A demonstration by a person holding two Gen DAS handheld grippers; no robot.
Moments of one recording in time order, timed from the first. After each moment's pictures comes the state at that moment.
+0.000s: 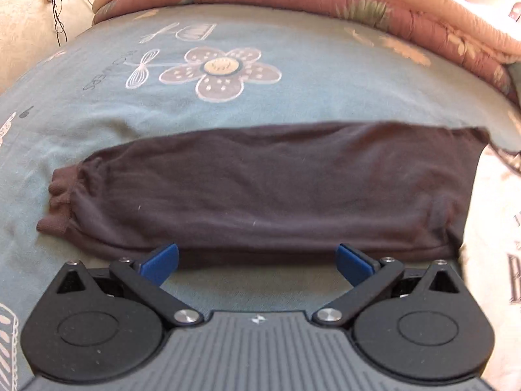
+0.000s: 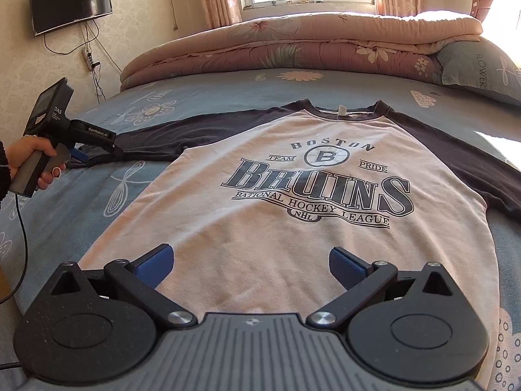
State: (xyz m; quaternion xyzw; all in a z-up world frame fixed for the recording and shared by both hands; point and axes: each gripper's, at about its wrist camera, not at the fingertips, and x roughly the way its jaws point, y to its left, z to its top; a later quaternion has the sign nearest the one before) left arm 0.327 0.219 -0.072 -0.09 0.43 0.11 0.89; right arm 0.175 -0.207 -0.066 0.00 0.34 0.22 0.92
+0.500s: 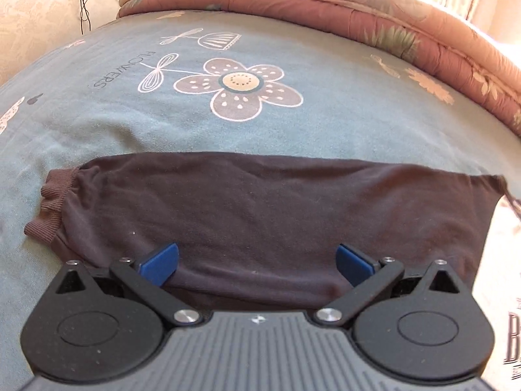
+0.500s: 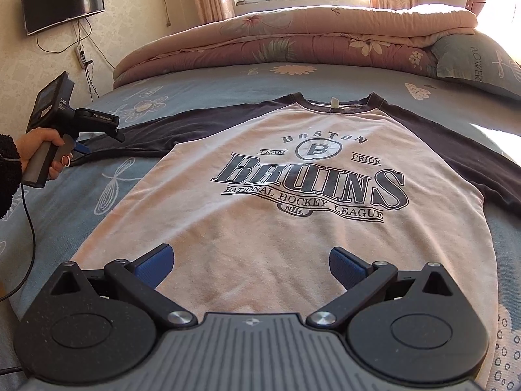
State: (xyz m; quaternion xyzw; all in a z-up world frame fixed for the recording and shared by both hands) left arm 0.334 0.222 -0.078 -0.14 0.41 0.14 0.89; right arm 0.180 -0.212 -0.071 0.01 0.35 0.21 0.91
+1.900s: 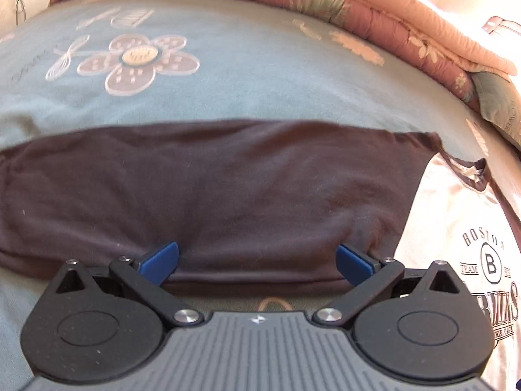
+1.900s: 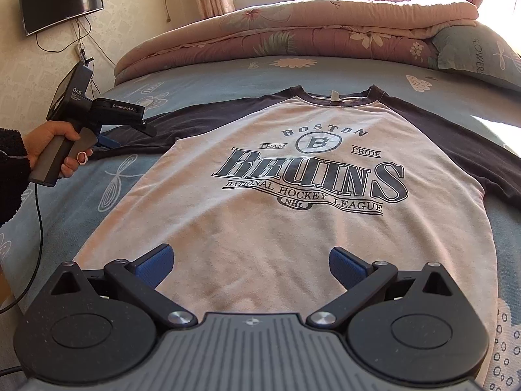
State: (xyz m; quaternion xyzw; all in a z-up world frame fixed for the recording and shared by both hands) left arm 0.358 0.164 -0.097 -0.11 0.46 0.05 0.88; right arm 0.179 -0.216 -0.068 0.01 0.36 0.21 0.91
